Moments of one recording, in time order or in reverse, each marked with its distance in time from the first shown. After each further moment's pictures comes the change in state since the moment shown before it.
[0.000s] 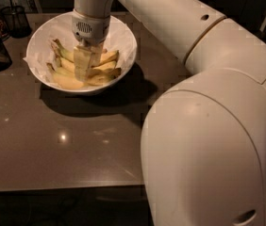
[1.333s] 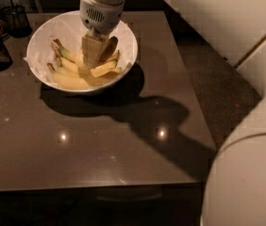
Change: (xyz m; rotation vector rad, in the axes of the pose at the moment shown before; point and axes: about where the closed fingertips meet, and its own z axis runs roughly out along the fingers) arm 0.020 0.018 -0.056 0.168 -0.102 -0.046
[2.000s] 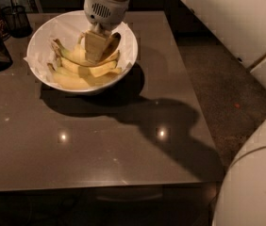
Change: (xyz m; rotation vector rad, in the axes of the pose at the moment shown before) arm 0.003 0.000 -0.016 0.015 -0.052 -0.032
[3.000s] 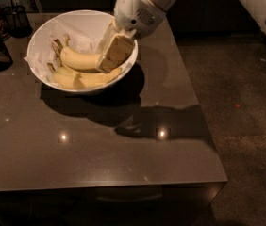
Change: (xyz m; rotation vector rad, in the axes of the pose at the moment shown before) arm 0.022 0.054 -0.033 -0.200 -0.325 -0.248
